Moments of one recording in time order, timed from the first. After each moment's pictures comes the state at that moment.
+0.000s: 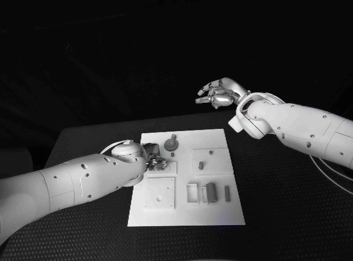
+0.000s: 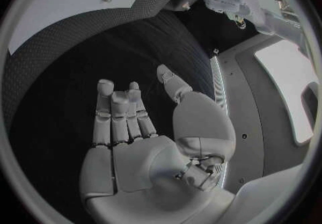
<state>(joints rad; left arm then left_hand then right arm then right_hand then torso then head) 1.21 -0.45 -0.21 1.18 -1.32 -0.05 -0.45 0.69 0.10 0.71 -0.32 0.32 1.09 0.06 0.34 0.80 1.41 -0.11 0.96 0.77 1.31 -0.14 1.29 0.63 0.01 1.32 -0.24 0.51 1.31 1.30 -0.67 -0.01 1.14 -0.88 -0.36 0.15 0.94 -0.09 0.47 -0.27 0.10 0.80 0.18 0.26 0.48 0.86 0.08 1.21 1.04 1.01 -0.03 1.46 0.87 0.25 0.96 0.04 0.95 1.31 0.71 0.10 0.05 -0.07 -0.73</state>
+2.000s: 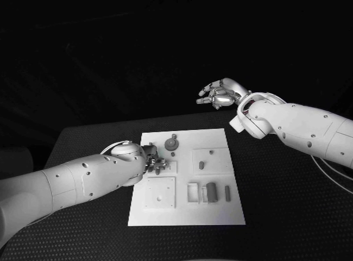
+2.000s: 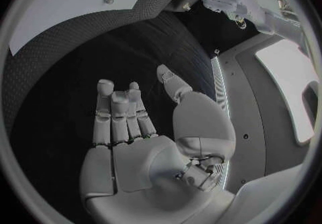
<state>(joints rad) 1.21 -0.44 -0.22 1.14 -1.27 -0.03 -0.46 0.55 0.02 0.57 -0.23 0.11 1.25 -0.01 0.32 0.81 1.38 -0.13 0.98 0.73 1.27 -0.18 1.32 0.57 0.02 1.33 -0.24 0.50 1.31 1.30 -0.67 -0.01 1.13 -0.88 -0.35 0.15 0.94 -0.09 0.47 -0.27 0.10 0.80 0.18 0.26 0.47 0.86 0.08 1.21 1.03 1.00 -0.03 1.46 0.87 0.25 0.96 0.05 0.95 1.31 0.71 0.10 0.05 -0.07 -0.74</state>
